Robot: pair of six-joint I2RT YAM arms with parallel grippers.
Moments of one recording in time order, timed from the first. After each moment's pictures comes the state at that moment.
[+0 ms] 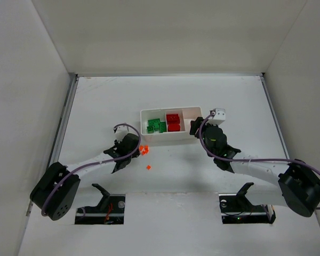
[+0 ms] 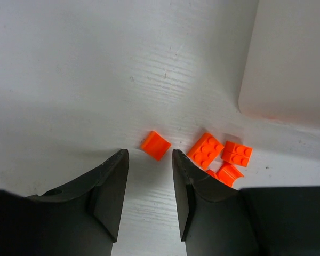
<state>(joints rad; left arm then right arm) -0.64 1.20 0.41 -0.09 -0.47 -0.80 0.75 1.22 0.49 0.53 0.62 0.41</state>
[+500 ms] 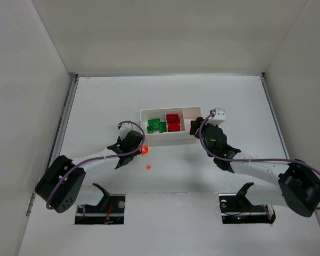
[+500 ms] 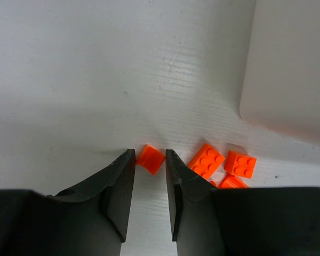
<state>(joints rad) -0.64 1.30 0.47 -0.09 -0.49 -0.71 0.75 1.22 0.49 0.53 0.62 0.41</state>
